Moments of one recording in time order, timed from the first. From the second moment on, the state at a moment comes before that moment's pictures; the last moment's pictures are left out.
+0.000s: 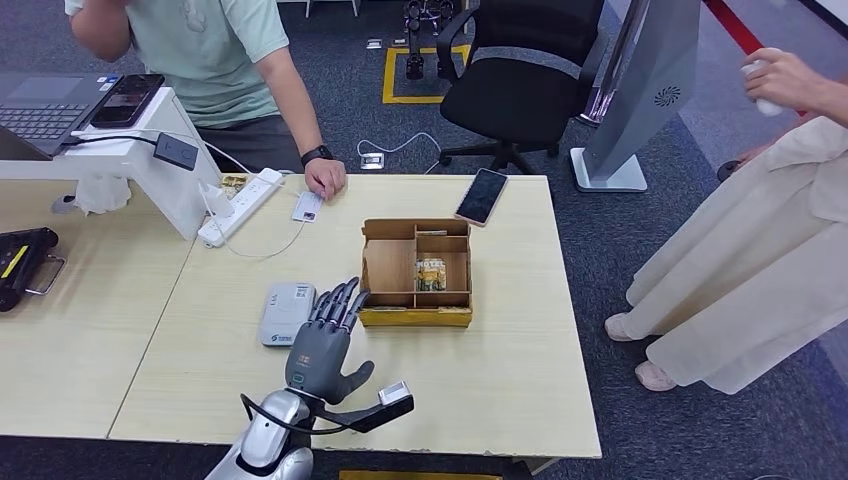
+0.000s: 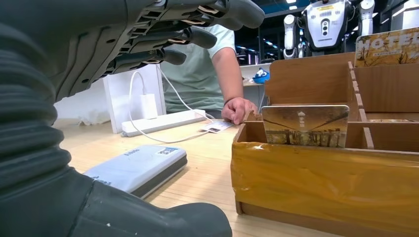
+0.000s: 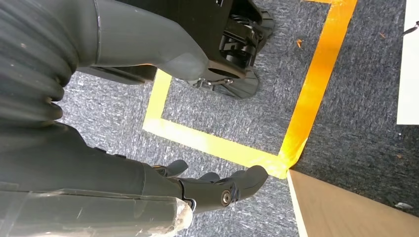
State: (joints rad) left arm -0.15 -0.03 -0.56 -1.21 -1.25 0.48 -0.10; right arm -0.09 0.18 0.01 -0.22 0.43 -0.31 -0.39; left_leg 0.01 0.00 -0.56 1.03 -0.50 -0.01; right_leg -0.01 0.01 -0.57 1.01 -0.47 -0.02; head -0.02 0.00
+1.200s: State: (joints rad) left arm -0.22 -0.08 -0.58 -1.05 -1.33 0.56 0.00; right arm -0.09 0.19 0.01 -0.22 0.47 -0.31 -0.38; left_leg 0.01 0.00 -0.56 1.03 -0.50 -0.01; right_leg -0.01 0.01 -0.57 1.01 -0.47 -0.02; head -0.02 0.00
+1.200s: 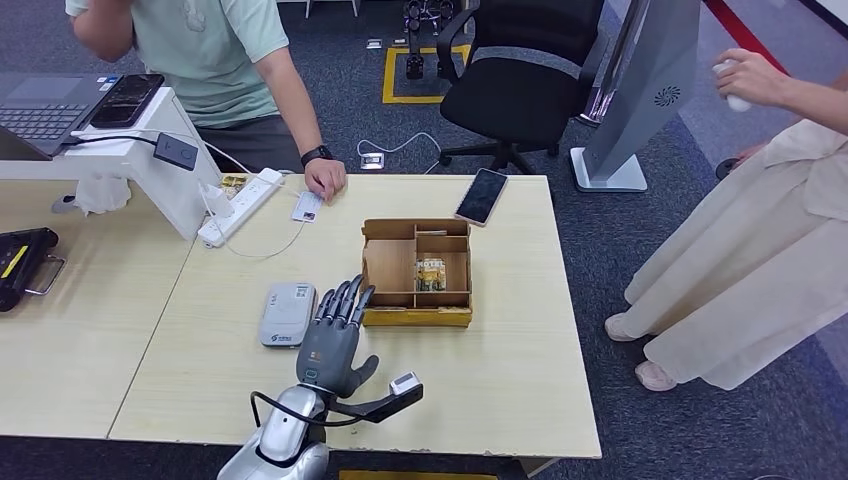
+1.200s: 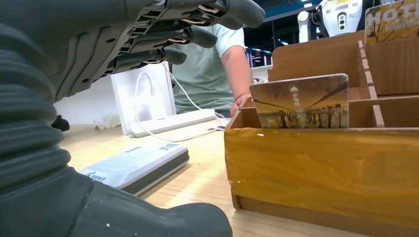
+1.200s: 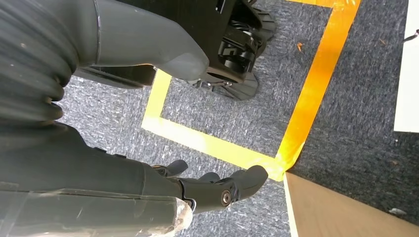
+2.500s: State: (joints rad) left arm -0.28 -0.13 -0.58 -0.95 -1.39 0.66 0.03; right arm -0.09 0.21 0.01 -0.22 0.48 -0.31 -0.36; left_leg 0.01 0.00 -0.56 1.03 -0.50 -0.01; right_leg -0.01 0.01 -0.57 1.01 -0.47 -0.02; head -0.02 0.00
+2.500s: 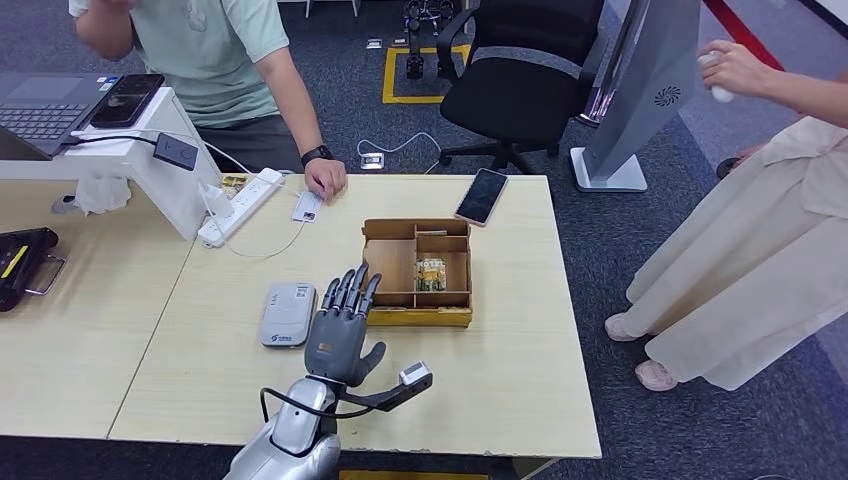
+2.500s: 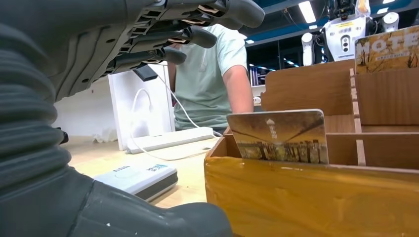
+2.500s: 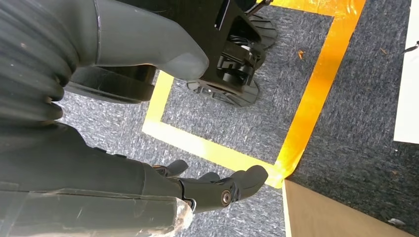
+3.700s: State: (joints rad) left arm -0.29 -0.17 -0.55 -0.91 -1.40 0.69 0.00; right arm -0.09 0.21 0.01 -0.22 0.49 -0.31 -0.36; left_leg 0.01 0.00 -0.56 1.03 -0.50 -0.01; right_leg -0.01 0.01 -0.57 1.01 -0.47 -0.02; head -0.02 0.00
